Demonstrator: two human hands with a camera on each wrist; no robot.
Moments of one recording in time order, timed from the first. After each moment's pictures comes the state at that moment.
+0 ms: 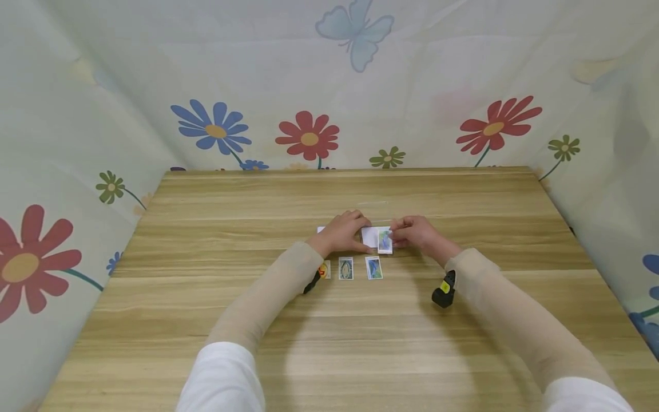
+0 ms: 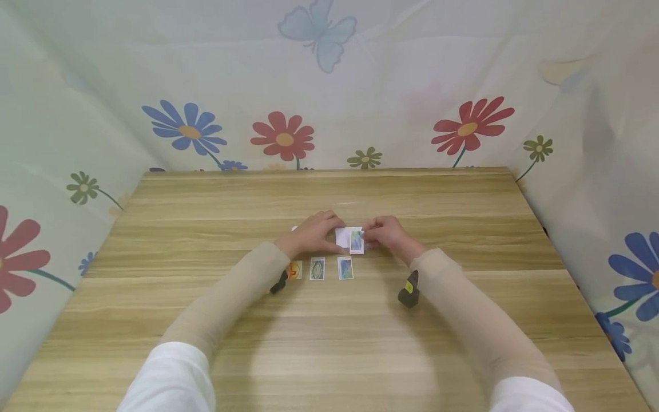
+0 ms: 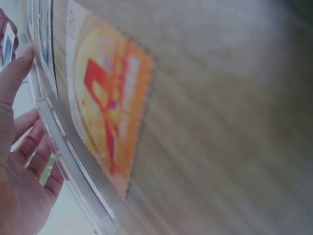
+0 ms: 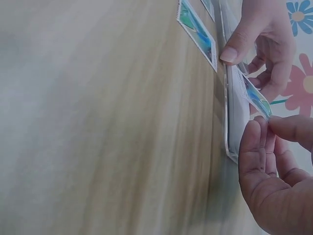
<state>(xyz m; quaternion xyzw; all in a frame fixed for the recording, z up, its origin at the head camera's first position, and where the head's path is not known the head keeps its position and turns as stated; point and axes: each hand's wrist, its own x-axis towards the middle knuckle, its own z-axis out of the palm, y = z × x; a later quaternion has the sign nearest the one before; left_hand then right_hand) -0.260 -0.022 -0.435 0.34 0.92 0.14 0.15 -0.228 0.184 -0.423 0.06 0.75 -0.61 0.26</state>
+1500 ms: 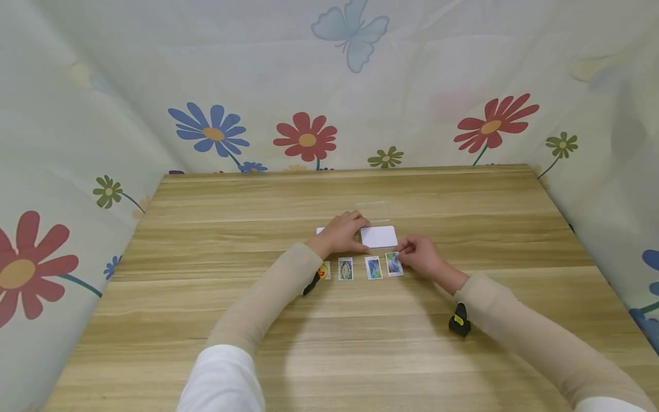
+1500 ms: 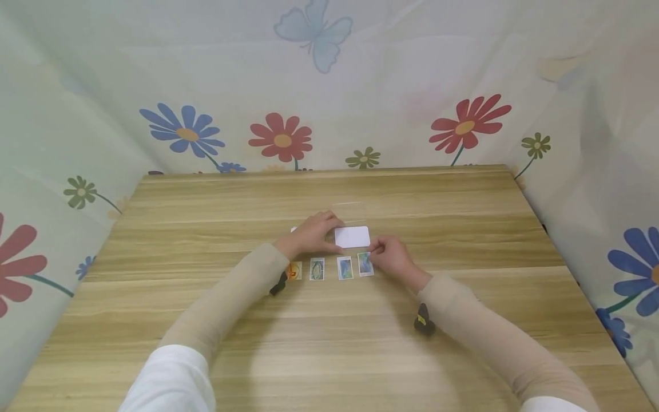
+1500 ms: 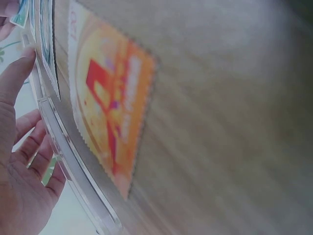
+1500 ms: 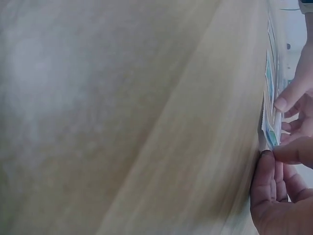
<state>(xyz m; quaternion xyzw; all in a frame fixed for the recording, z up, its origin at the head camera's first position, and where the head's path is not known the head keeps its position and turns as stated) -0.261 -0.023 -0.439 0.34 0.92 0.15 0.14 -0.178 0.189 -0.436 -0.03 0.88 -0.46 0.12</state>
